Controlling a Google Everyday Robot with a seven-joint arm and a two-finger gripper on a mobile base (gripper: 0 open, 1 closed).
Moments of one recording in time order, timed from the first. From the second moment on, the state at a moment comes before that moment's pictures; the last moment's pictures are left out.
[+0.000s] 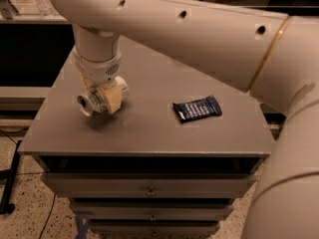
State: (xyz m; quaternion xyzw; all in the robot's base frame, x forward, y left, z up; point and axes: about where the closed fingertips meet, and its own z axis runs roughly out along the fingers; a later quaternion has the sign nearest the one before) arm 0.544 0.139 0.854 -0.94 0.34 -0.03 0.11
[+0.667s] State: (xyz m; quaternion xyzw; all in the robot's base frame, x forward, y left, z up) arm 0.541 0.140 0.848 -0.94 0.33 -0.03 0.09
